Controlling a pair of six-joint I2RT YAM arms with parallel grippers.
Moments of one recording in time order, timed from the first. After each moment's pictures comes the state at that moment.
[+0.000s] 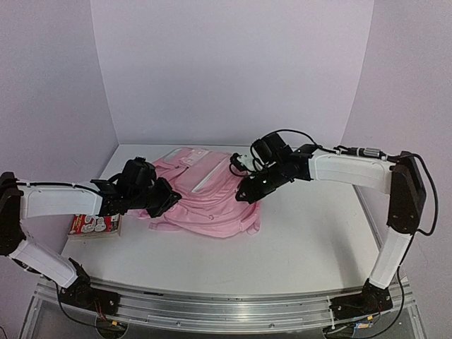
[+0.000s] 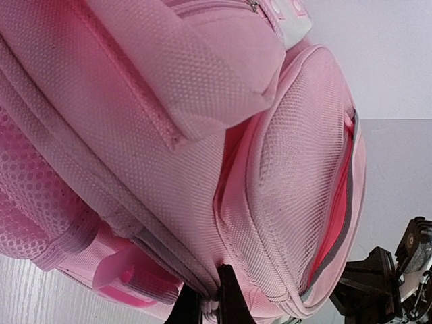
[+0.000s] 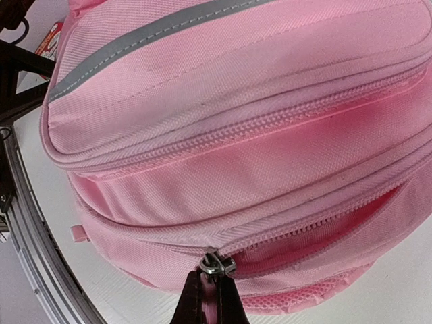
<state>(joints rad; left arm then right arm) -0.71 1.37 0.76 -0.04 0.01 -1.25 0.77 1.80 1.41 -0.52 -0.21 0.16</state>
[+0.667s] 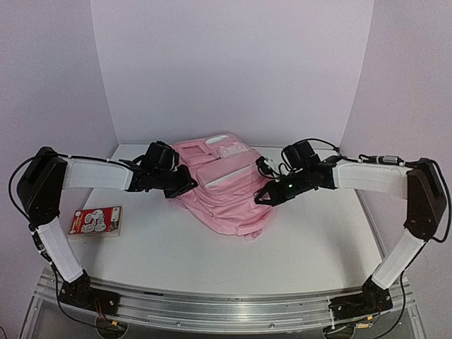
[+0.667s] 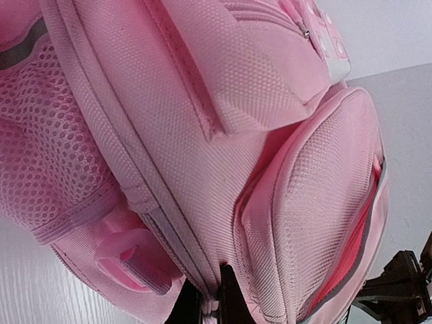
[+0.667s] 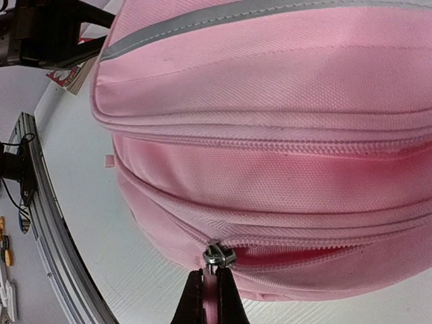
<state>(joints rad) -0.62 1.70 1.04 -0.01 0.13 -0.93 0.60 1.69 1.18 -0.39 -0.44 0.13</state>
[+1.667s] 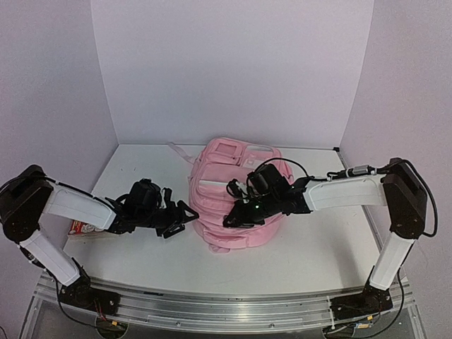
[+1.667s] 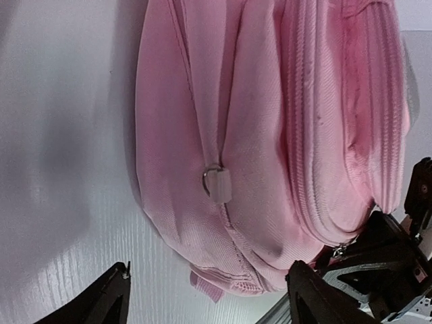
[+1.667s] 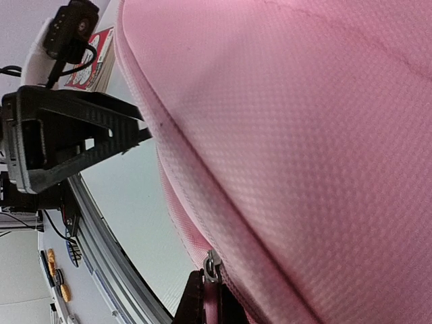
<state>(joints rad) -0.73 1.51 0.60 0.27 0.26 -1.09 0.88 1.80 1.14 -0.15 -0.37 0.62</state>
